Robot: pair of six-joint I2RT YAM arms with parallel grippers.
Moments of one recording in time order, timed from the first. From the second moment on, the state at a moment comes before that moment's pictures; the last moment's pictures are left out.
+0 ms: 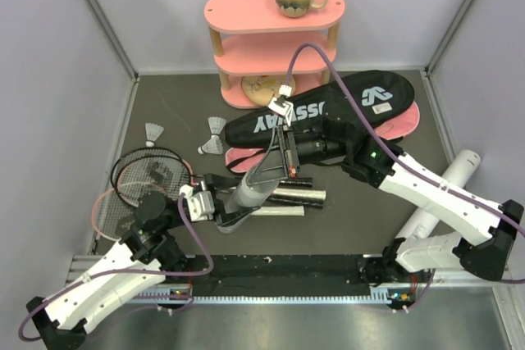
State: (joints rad) left arm -0.80 0.40 0.40 0.23 0.55 0.15; right arm 0.95 1.26 1.27 -0.17 -0.76 1.00
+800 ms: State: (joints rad) left arm -0.80 0.37 0.39 0.20 0.67 0.20; right arm 0.93 1.38 1.29 -0.17 -1.20 1.00
